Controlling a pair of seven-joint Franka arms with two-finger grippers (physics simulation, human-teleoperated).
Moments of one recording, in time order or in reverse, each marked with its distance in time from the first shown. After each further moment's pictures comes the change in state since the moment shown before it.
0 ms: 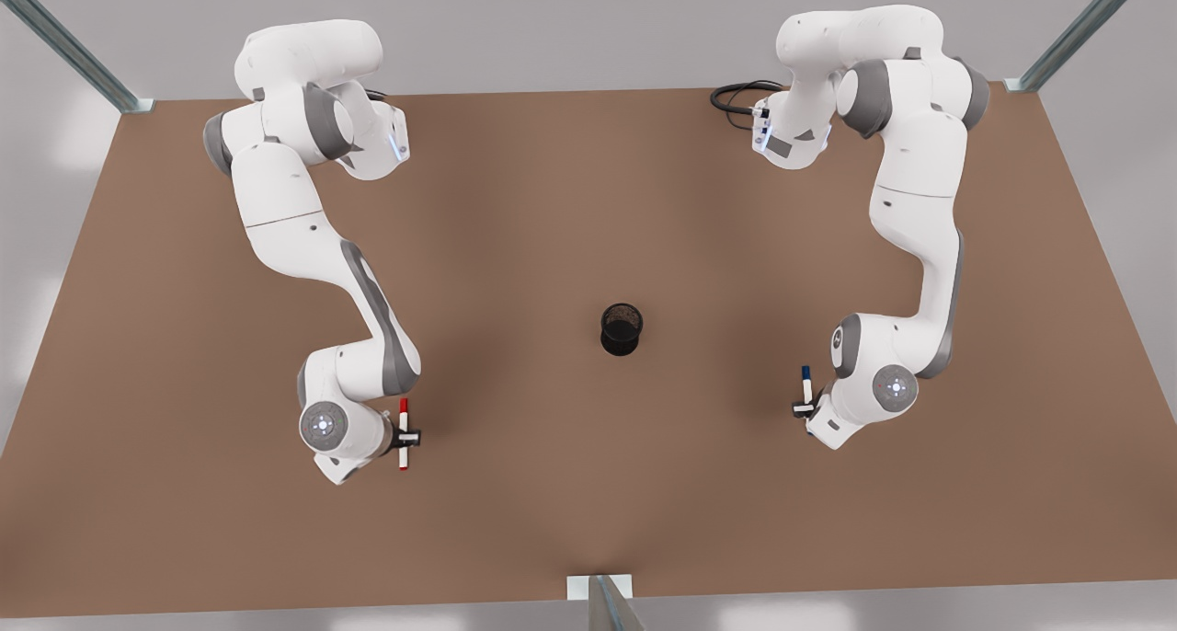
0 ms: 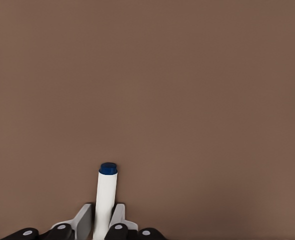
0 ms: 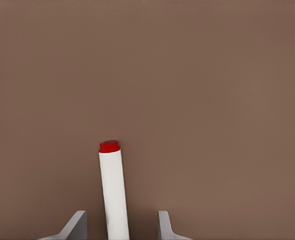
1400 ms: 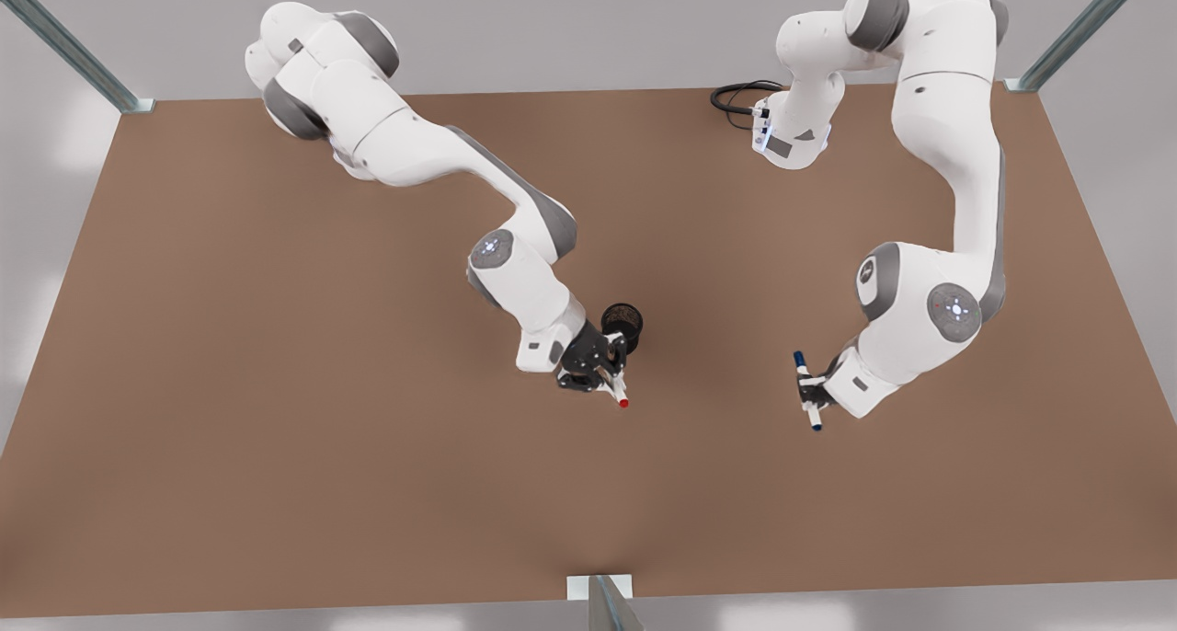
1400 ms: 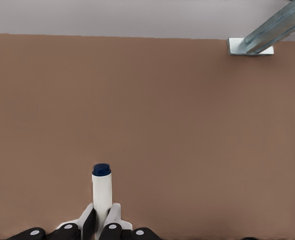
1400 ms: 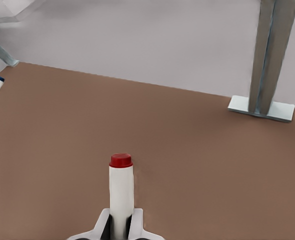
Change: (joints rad) left arm 0.016 -0.331 -0.115 0.049 -0.163 -0.166 0.065; right arm 0.333 -0.183 0.247 -0.087 0.001 0.682 0.021
